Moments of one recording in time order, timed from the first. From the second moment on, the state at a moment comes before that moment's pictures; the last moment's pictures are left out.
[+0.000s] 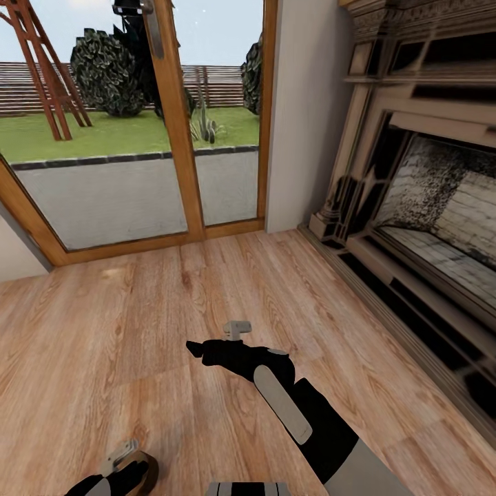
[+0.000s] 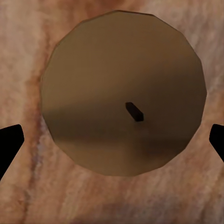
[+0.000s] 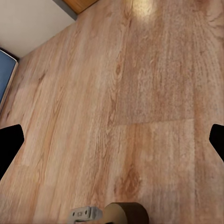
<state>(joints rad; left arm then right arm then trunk) -0.51 0.16 -0.18 -0.13 0.78 0.13 -0.02 -0.59 0.15 0.62 -1.25 -0.79 0.56 -0.13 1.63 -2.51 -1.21</state>
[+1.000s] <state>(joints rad) -0.51 0.16 -0.18 -0.13 0.78 0.13 -0.02 -0.59 0.15 0.62 -1.25 -0.79 0.56 -0.13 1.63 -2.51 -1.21</state>
